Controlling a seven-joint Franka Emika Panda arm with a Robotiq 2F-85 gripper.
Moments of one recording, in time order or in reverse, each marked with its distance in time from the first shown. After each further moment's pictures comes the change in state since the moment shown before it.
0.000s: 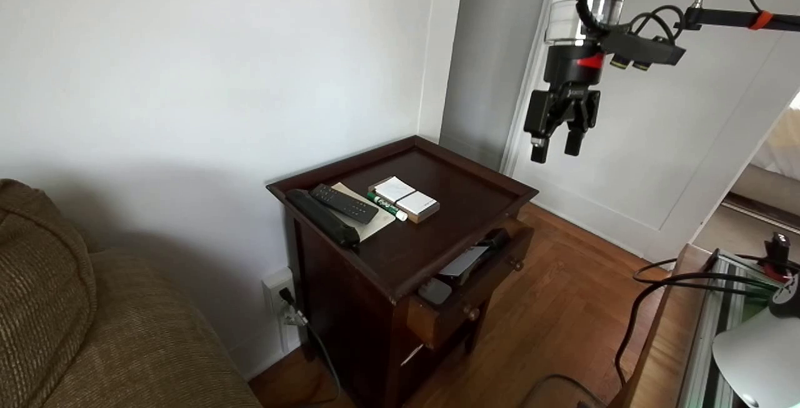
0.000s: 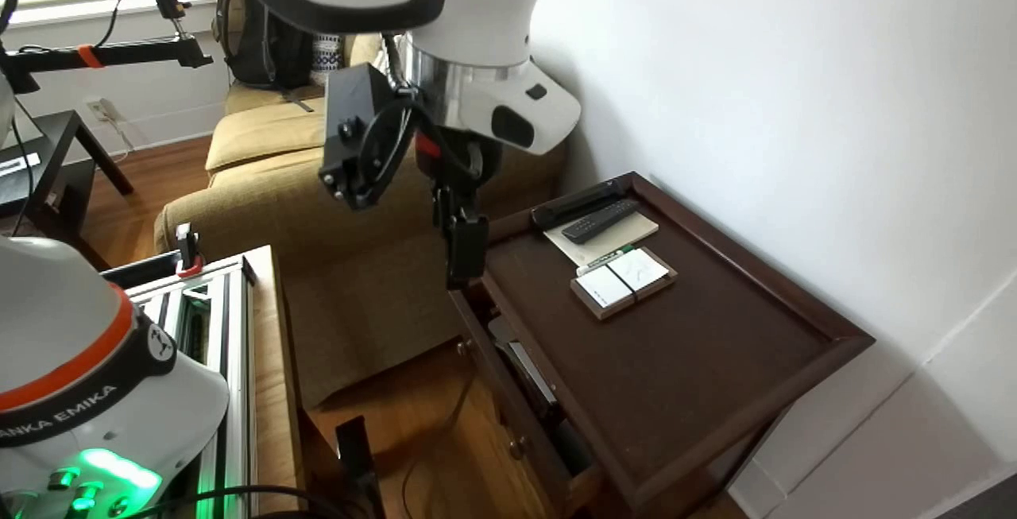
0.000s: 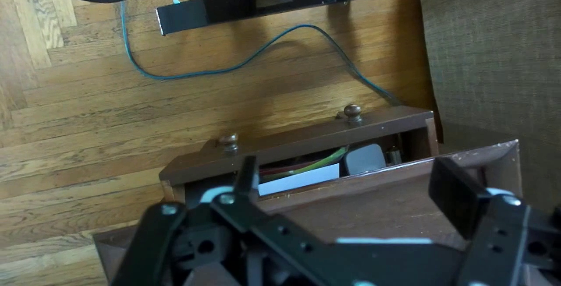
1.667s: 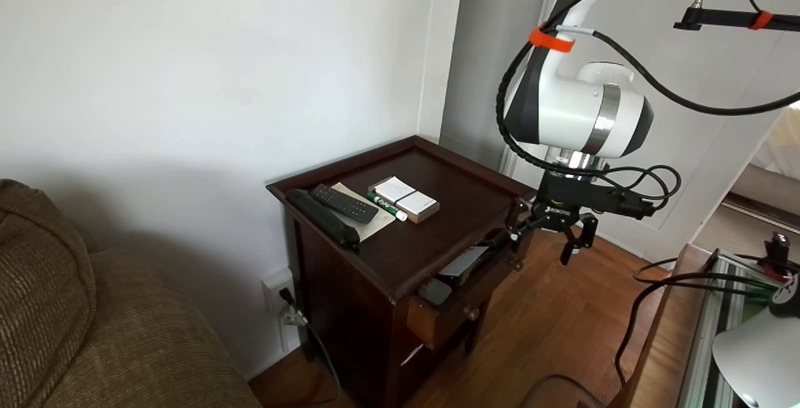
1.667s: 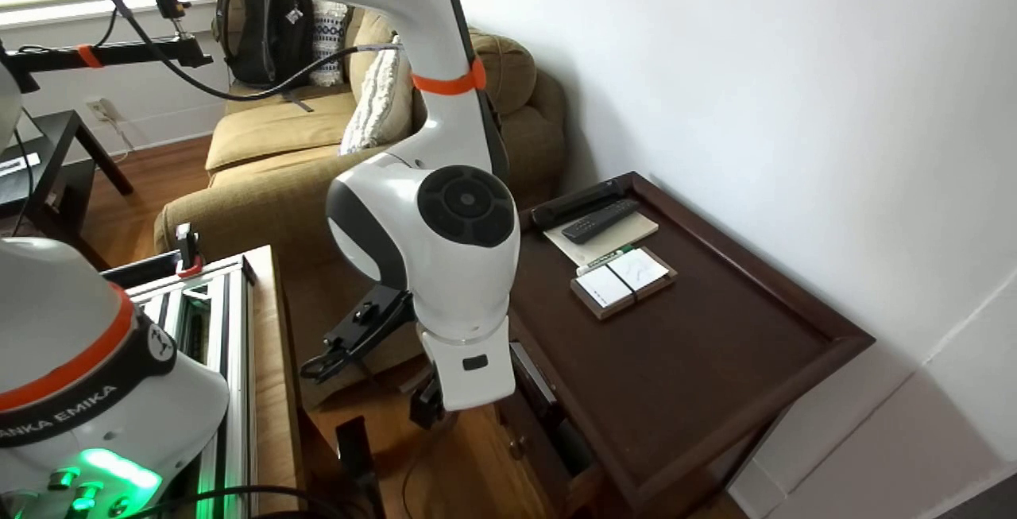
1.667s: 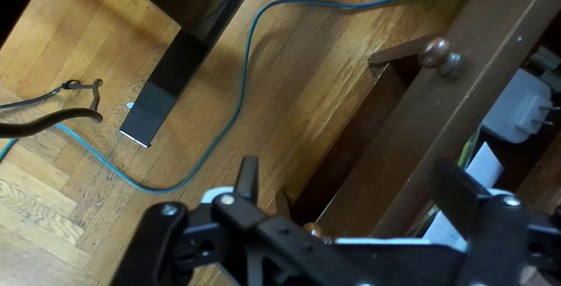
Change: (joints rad) arm -0.051 0.673 0.098 0.035 0.944 0.598 -0.145
